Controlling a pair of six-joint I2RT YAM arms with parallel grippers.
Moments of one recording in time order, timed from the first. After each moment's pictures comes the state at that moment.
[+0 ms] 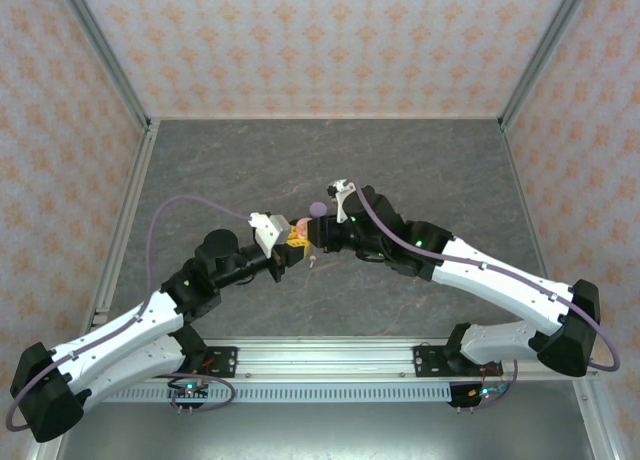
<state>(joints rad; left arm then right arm) -0.73 0.81 0.50 0.15 0.23 -0.07 0.99 1.23 1.13 -0.44 0.01 0.66</state>
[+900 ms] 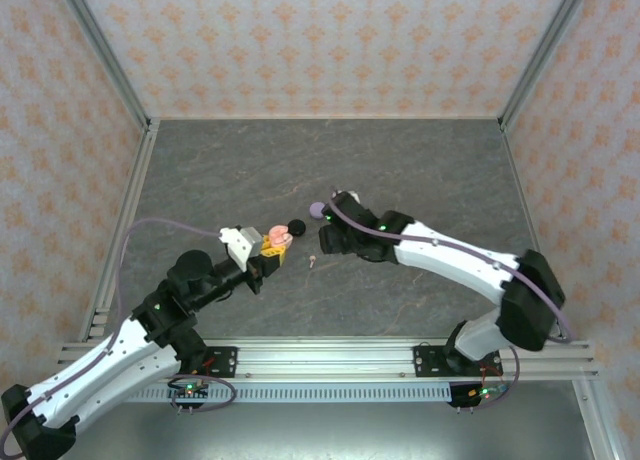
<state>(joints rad) -0.73 0.48 0.42 -0.09 0.08 -0.09 0.90 1.50 1.12 -0.65 0.19 0.61</state>
